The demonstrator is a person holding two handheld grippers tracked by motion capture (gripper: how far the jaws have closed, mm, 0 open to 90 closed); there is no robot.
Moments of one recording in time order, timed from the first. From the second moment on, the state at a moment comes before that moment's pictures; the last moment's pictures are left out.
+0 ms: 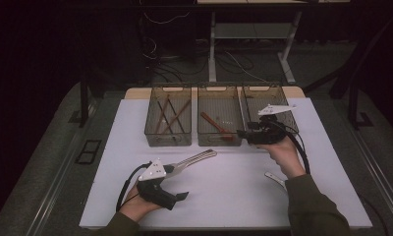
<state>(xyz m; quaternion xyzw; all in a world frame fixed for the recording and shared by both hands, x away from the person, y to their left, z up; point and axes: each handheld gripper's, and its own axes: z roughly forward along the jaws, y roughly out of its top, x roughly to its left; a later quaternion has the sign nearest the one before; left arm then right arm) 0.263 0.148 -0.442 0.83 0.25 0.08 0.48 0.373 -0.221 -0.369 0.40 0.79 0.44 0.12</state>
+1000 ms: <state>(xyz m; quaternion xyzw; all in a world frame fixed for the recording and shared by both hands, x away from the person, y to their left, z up) 0.263 0.150 -0.441 0.84 0.25 0.08 0.48 0.296 -0.308 -0.385 0.39 0.82 0.40 0.10</state>
